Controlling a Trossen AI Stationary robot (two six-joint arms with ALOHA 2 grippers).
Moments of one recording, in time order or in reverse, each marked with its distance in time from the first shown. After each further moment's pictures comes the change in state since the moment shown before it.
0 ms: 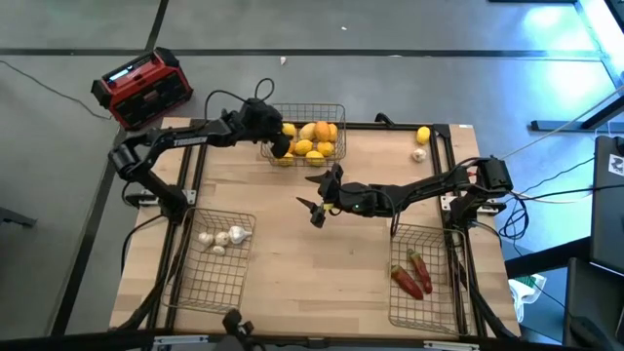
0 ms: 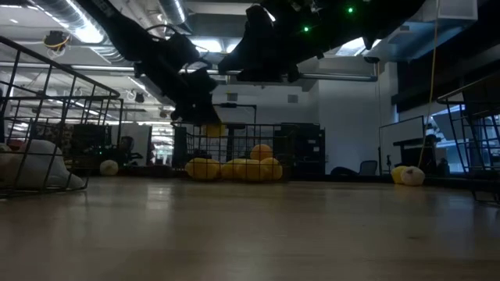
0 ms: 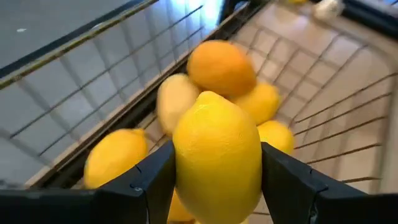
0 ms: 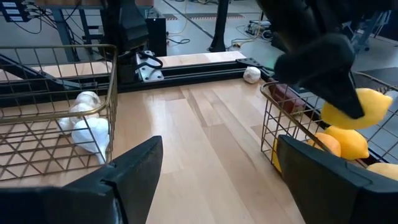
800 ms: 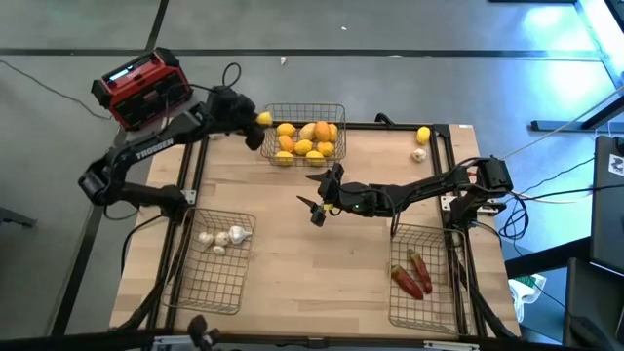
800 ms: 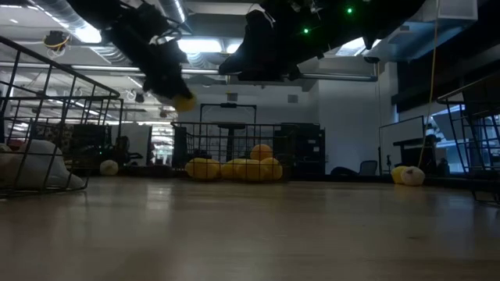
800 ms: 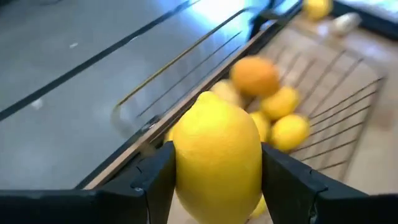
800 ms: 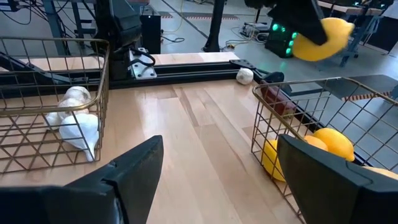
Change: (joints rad) left arm 0.124 -0.316 0.000 -0.300 0.001 0.104; right arm 0.000 0.000 0.000 0.000 0.025 -0.048
